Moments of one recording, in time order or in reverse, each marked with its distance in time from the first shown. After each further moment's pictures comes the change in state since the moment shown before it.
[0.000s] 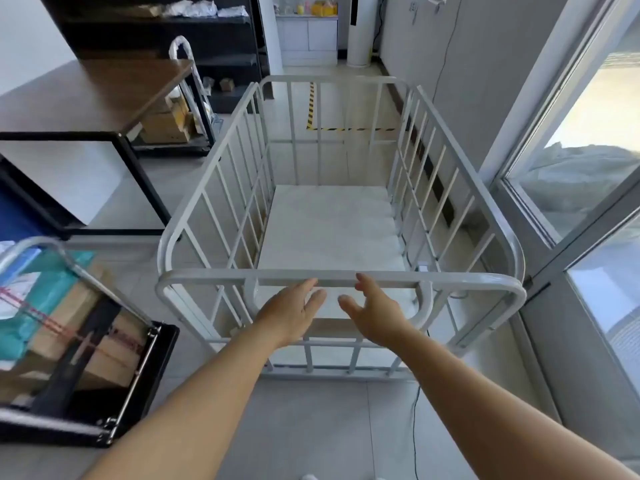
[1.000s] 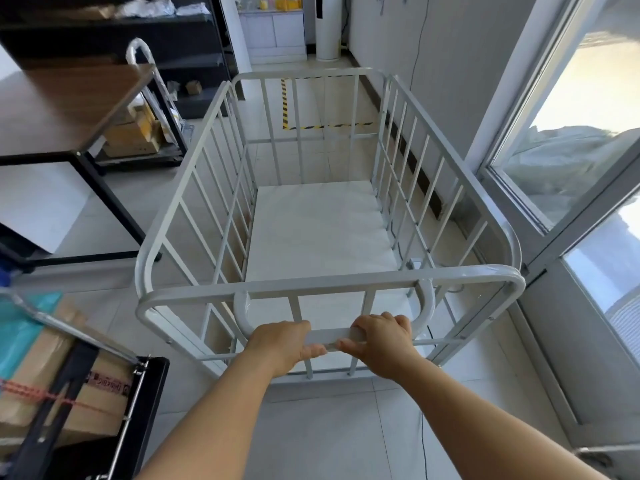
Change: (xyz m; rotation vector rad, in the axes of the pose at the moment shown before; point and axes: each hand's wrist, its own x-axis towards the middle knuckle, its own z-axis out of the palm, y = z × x) left_hand 0.052 -0.035 -0.019 0.608 -0.302 0.097; right_hand 0.049 0.020 0.031 -0.488 0.040 -0.040
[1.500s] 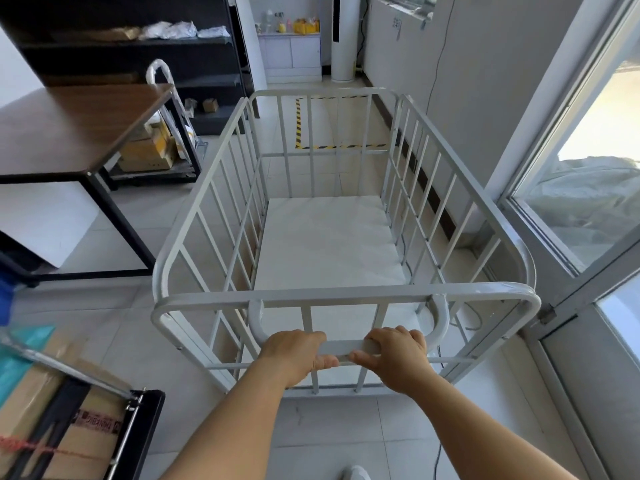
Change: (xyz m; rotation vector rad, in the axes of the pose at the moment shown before) left_hand 0.077 -0.022 -0.048 -0.017 0.030 0.018; right_hand 0.091 0.008 -0.024 0.033 0.054 0.000
